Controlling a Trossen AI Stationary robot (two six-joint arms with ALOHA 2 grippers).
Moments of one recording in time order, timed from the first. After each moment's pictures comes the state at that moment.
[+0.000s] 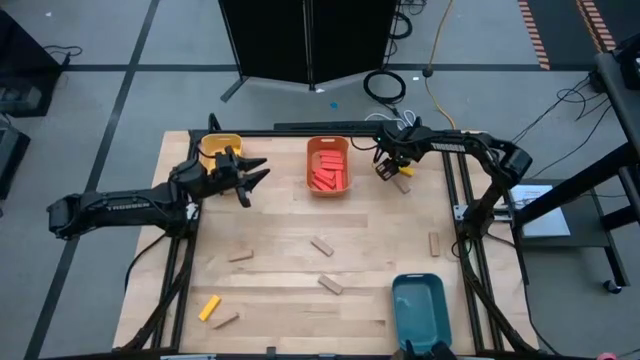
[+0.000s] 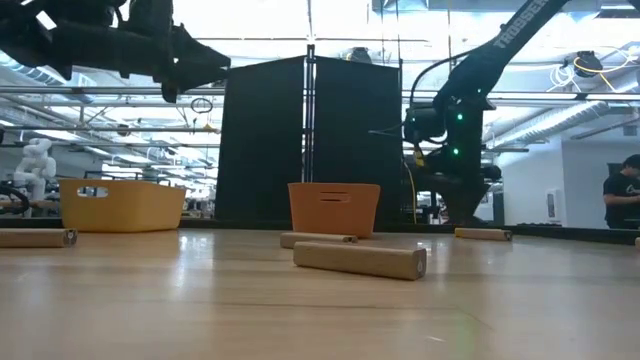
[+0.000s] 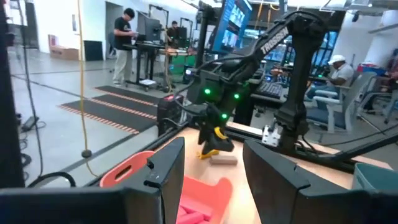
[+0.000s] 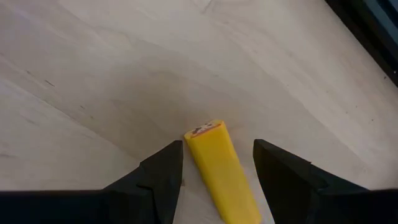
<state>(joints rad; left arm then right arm) 0.32 0.71 0.30 0.48 -0.02 -0.12 -0.70 1.70 1.00 -0.68 0.24 0.20</state>
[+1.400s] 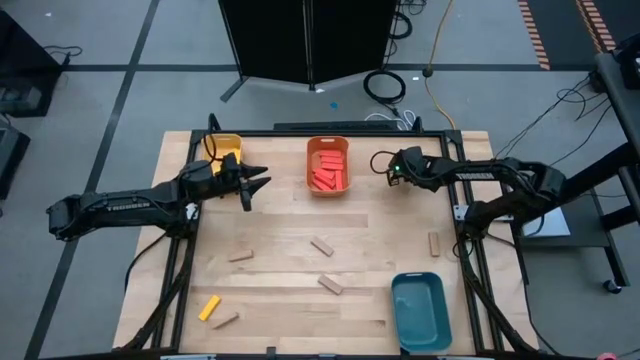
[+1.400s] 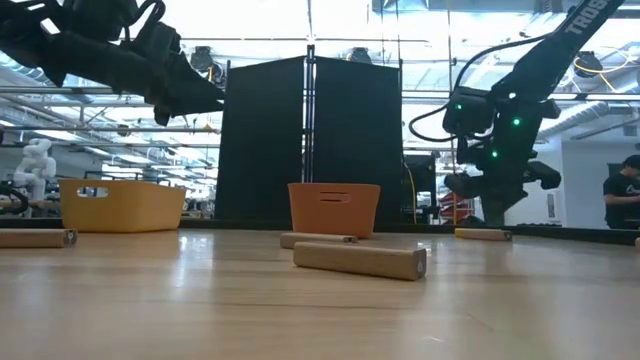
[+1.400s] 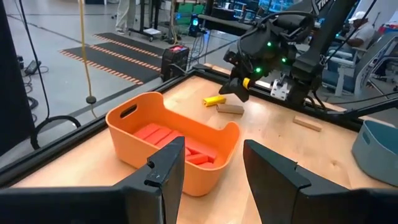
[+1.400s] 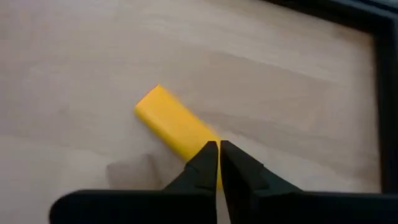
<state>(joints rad) 0.34 0.71 0.30 0.26 0.00 -0.18 -0.56 1.39 0.57 -0.36 0.53 0.72</state>
